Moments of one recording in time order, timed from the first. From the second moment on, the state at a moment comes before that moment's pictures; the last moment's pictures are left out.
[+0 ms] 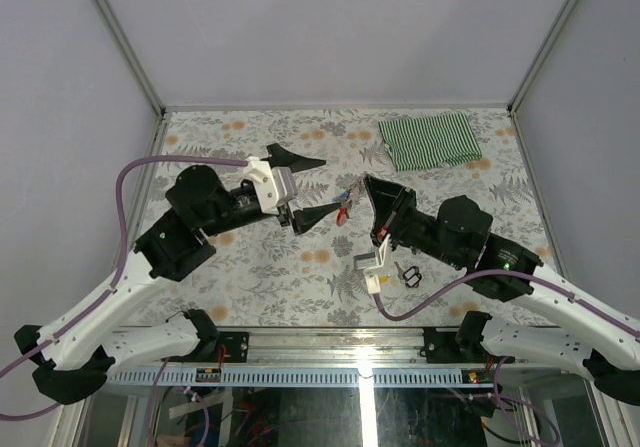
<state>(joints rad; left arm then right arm) -0.85 0.95 1.18 -0.13 0.39 0.29 1.01 0.85 1.00 -0.27 0.05 -1.75</state>
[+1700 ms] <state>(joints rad) -0.85 1.19 1.27 -0.15 0.49 0.41 1.01 0.84 1.02 -0.34 -0.01 -1.76</state>
